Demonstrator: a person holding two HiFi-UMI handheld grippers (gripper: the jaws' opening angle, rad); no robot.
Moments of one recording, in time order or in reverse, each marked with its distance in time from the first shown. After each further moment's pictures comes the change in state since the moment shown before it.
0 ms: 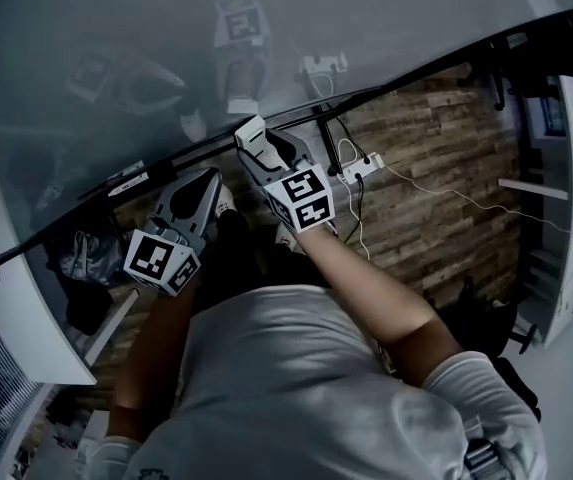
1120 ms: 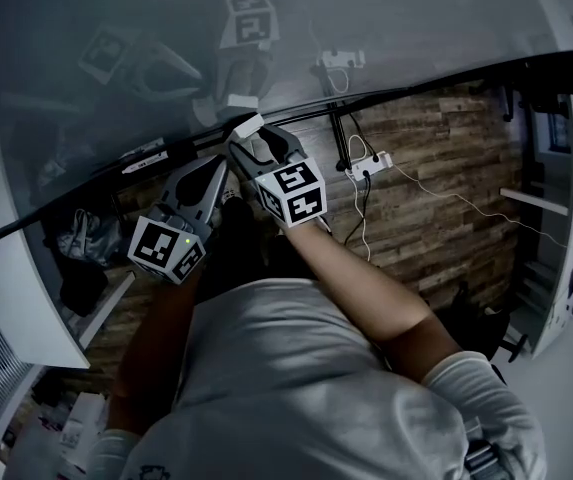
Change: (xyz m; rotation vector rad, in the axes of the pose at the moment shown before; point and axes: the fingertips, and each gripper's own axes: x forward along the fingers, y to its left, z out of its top) left arm -0.037 0.034 -0.010 -0.018 -0.034 0.041; right arm 0.044 0.067 -0.004 0.054 0.051 0.059
